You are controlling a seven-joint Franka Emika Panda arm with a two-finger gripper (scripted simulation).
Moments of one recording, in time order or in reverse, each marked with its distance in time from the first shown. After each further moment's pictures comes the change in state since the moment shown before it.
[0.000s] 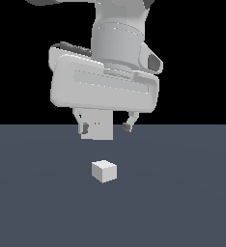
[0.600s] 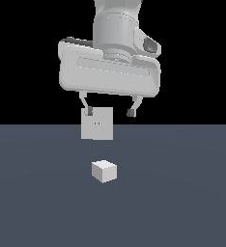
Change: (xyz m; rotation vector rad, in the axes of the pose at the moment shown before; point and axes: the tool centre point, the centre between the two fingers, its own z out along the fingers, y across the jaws) arm 0.021 0.015 -0.029 -0.034 -0.098 0.188
